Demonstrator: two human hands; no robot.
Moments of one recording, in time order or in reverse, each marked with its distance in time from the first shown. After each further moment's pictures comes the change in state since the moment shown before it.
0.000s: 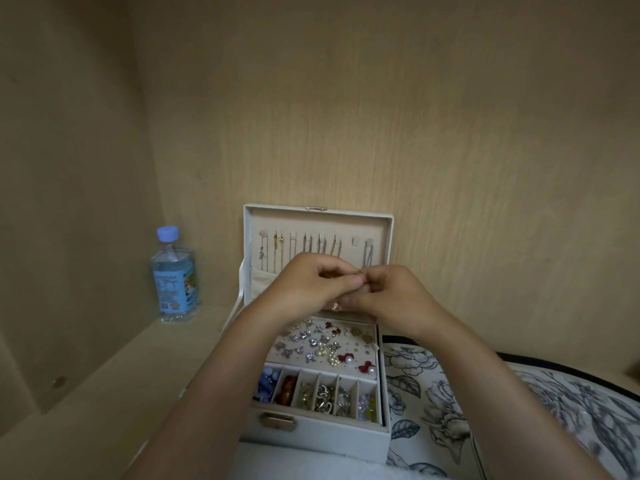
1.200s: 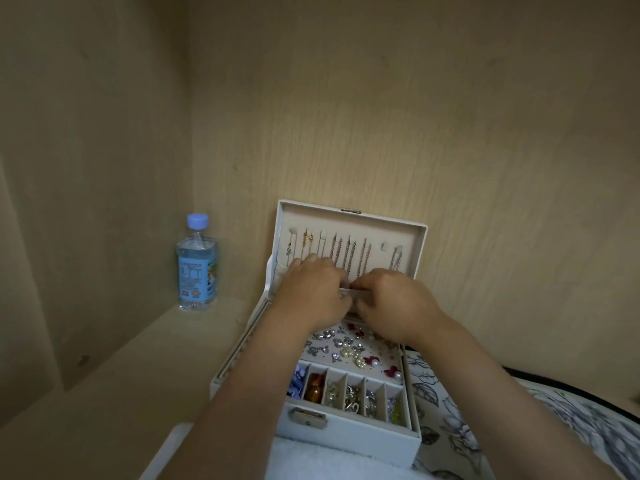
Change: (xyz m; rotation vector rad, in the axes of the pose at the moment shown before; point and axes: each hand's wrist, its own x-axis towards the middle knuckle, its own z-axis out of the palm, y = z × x) left_hand 0.005 -0.040 -0.019 0.919 0.166 0.134; right_hand 0.026 -0.005 0.032 -0.928 0.031 -0.200
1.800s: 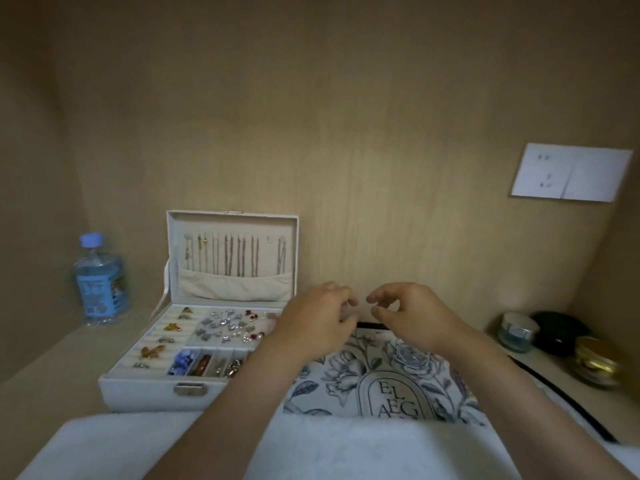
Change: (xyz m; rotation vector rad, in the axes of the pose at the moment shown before) left_hand -0.026 0.168 0.036 -0.224 -0.109 0.189; right_hand -0.155 0.128 -0.068 0.339 0.010 0.333
